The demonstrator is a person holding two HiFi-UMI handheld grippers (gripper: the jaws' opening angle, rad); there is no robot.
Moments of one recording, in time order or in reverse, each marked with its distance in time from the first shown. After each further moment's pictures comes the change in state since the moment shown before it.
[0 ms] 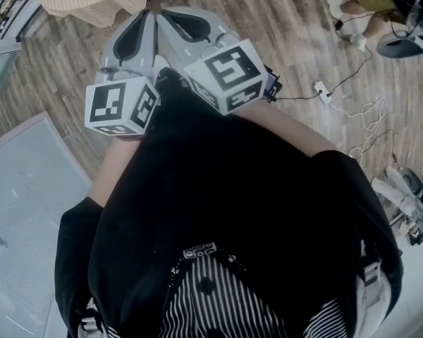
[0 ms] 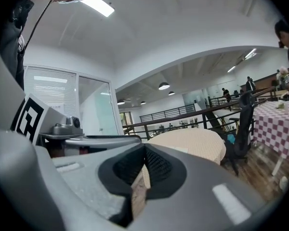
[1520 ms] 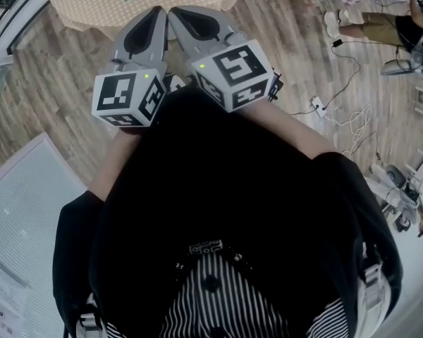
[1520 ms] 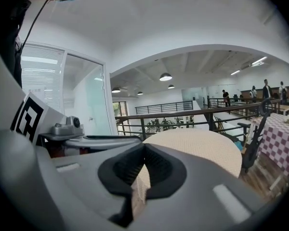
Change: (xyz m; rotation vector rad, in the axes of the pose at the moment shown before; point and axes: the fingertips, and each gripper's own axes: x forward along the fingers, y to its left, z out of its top) left arm 0.042 0.330 0.050 -0.121 -0.033 -0.072; right arm 0.327 0.054 0.050 -0.078 0.116 -0.086
